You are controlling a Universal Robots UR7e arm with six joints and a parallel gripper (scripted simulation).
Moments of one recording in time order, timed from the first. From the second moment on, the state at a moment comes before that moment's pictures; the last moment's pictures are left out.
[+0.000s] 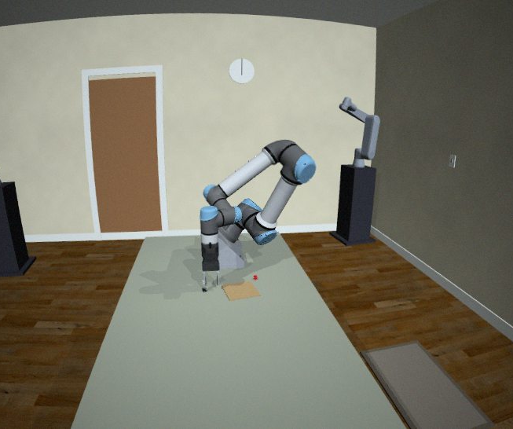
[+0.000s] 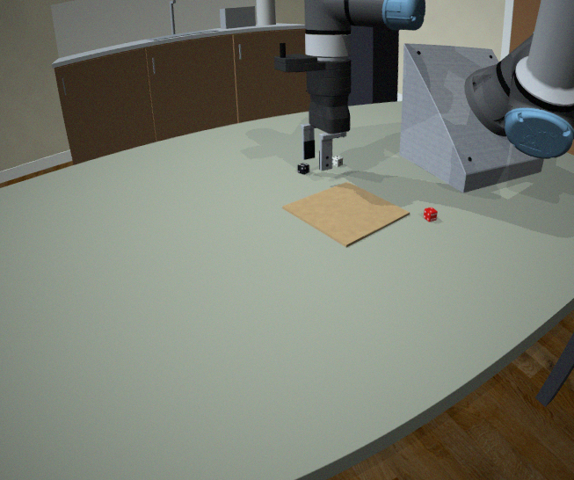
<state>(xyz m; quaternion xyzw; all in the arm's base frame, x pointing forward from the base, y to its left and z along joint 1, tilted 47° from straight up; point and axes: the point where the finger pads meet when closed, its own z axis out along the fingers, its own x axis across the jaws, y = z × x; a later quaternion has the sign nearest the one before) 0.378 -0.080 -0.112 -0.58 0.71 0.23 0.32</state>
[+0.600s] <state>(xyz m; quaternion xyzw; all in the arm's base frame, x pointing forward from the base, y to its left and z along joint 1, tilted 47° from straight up) 0.366 -0.039 -0.074 -0.58 0.71 0.23 0.32</state>
